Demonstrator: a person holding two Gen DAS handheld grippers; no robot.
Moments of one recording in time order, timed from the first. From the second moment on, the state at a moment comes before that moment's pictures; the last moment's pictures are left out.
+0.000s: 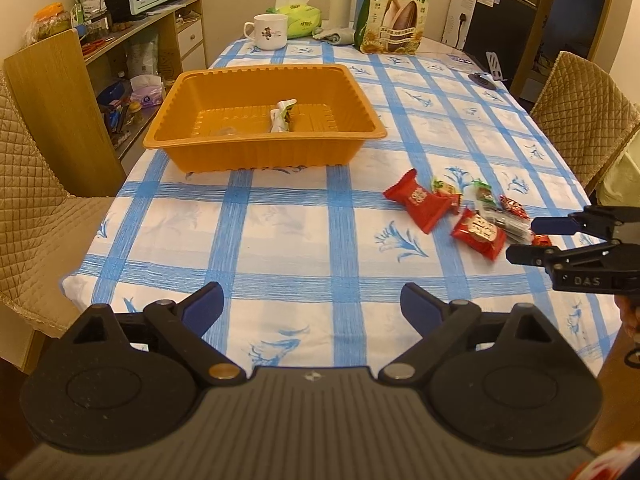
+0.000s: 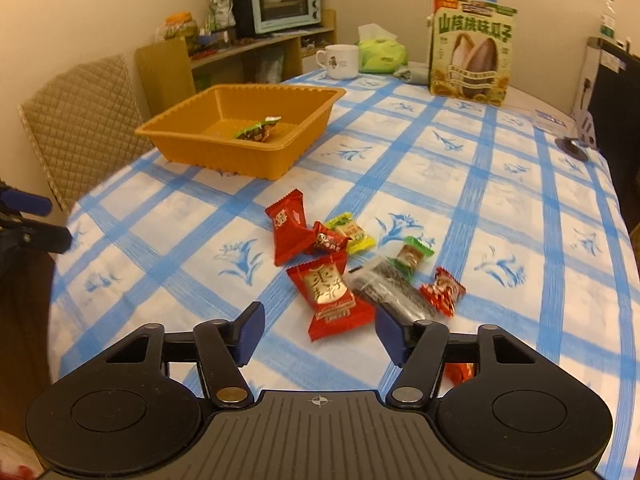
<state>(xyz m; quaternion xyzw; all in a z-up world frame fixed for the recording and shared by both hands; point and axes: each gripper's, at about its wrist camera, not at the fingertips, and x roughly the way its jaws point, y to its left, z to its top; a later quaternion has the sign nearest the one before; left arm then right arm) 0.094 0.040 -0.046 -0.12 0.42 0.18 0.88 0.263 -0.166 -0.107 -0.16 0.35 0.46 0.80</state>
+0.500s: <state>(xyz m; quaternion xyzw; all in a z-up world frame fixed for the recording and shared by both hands) 0.114 0.053 -0.056 -0.11 0.43 0.17 0.88 0.282 -0.121 -0.138 -0.24 0.33 0.48 0.78</state>
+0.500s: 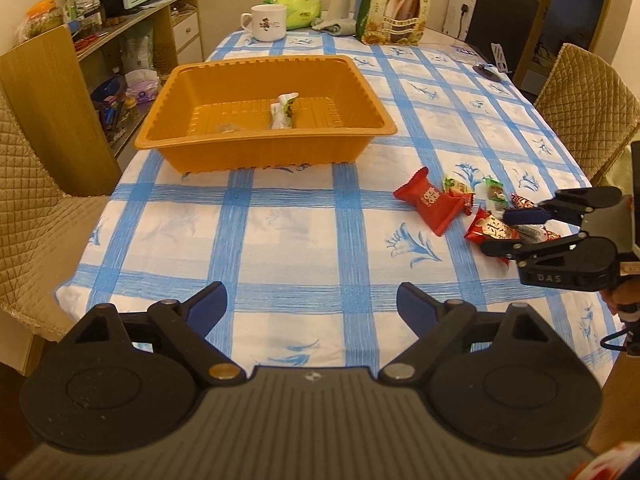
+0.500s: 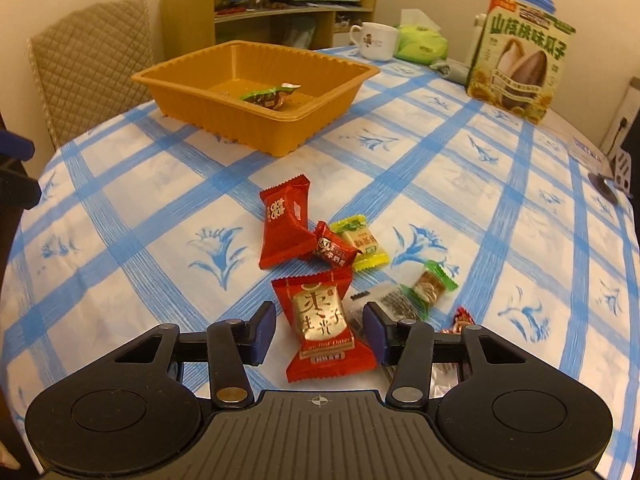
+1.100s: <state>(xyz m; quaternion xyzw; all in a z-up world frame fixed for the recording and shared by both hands) 0.180 0.026 -0.060 -0.05 0.42 0.07 0.90 0.271 -0.127 -0.135 -0.24 0.32 0.47 0.79</state>
